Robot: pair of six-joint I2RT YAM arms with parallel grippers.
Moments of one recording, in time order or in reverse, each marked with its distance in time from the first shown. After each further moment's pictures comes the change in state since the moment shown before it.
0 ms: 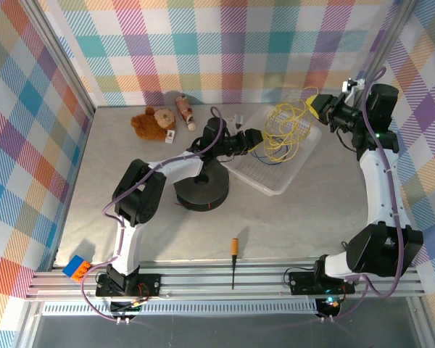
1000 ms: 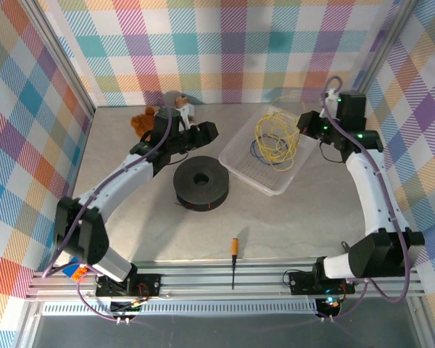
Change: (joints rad) left arm 0.177 -0.526 -0.209 -0.559 -0.245 0.334; right arm 0.169 -0.035 0.014 -0.331 0.485 -0.514
